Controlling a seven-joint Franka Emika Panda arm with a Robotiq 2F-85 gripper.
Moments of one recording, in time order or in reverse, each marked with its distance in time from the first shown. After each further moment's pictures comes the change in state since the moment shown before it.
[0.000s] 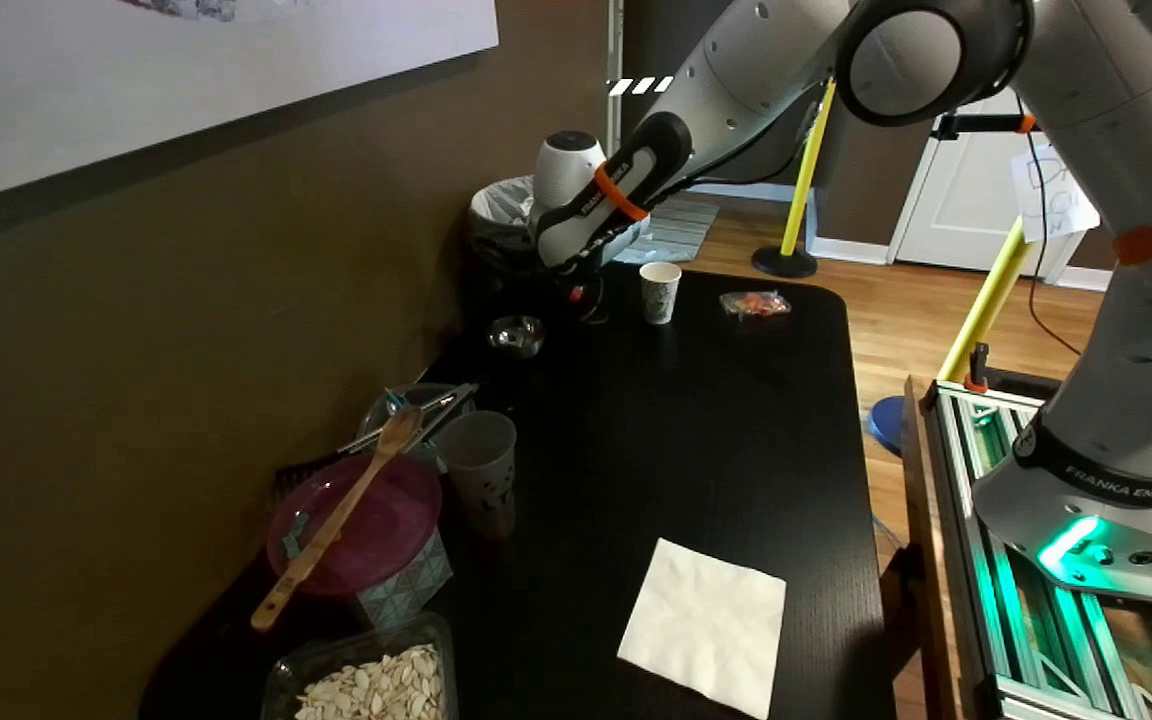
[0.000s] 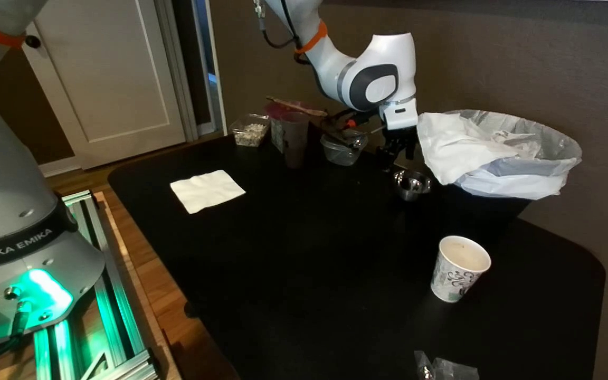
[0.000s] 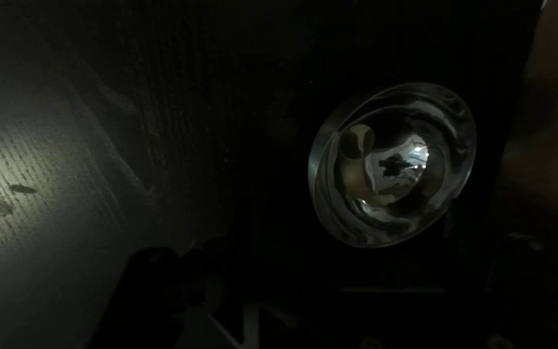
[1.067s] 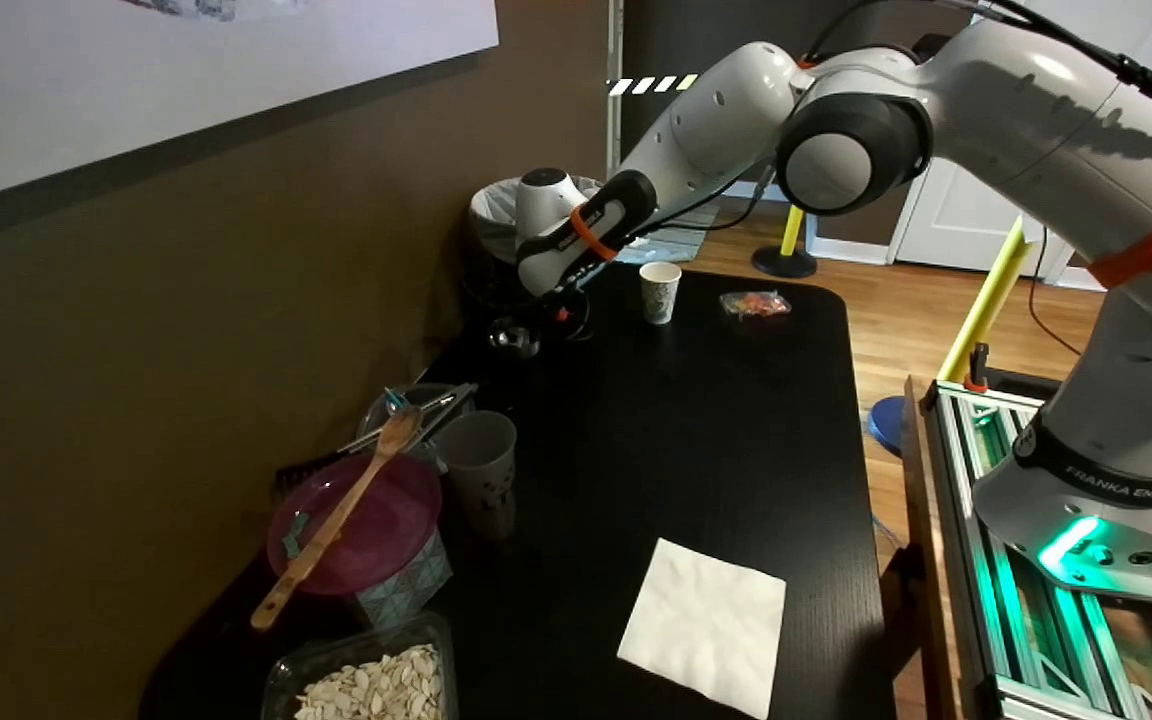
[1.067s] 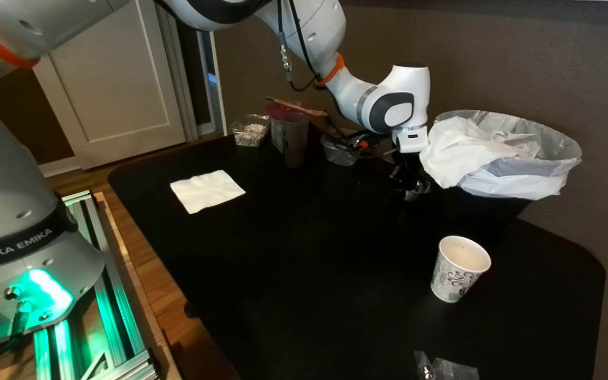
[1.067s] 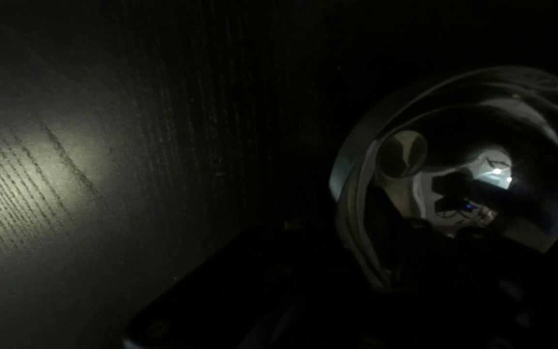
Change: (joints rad) arm -0.042 0.260 -0.008 0.340 0.004 -0.195 0.000
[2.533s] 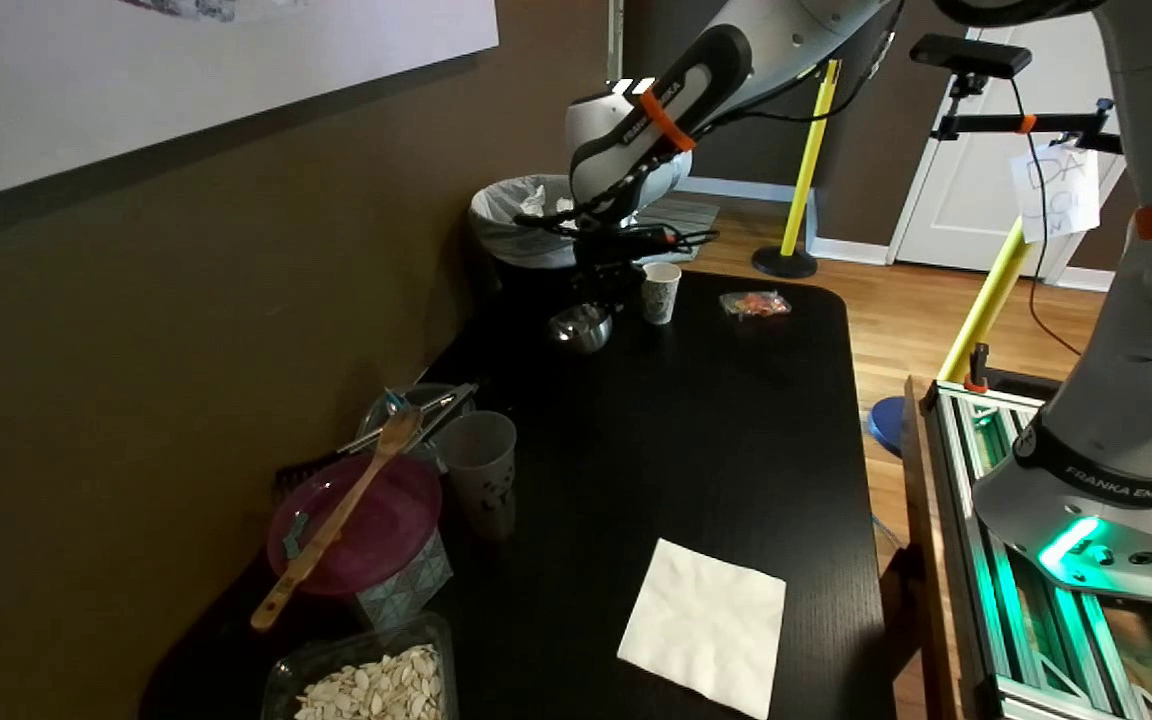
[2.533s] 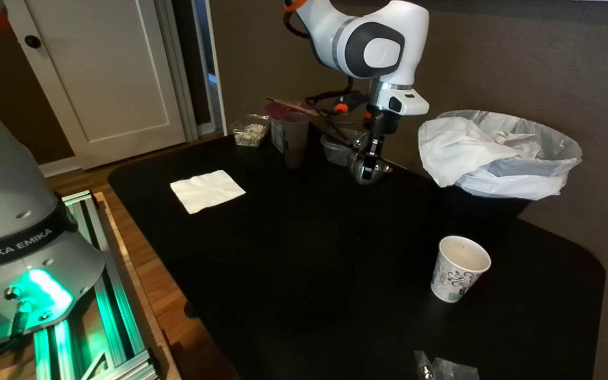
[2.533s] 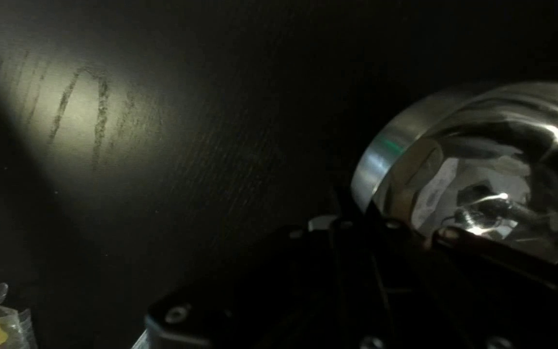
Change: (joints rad) arm -0.009 -0.524 0.018 -0.567 -0.024 -0.216 -0.630
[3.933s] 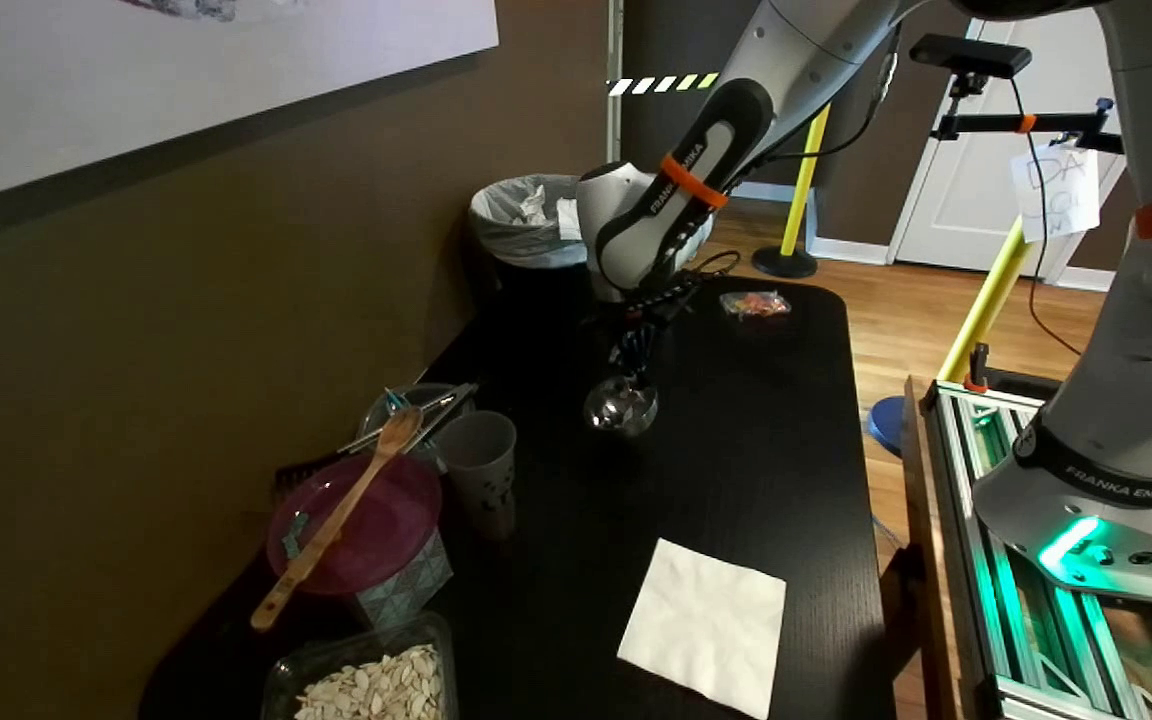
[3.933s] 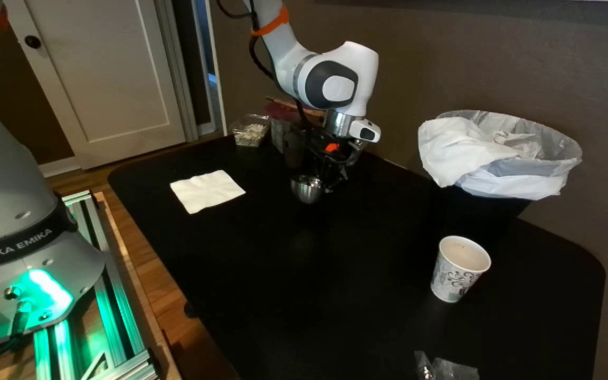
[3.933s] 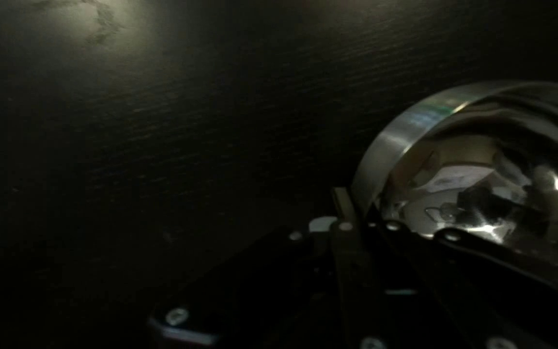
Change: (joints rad) arm -0.011 0.001 0.121 -0.209 -0.073 0.120 -0.718
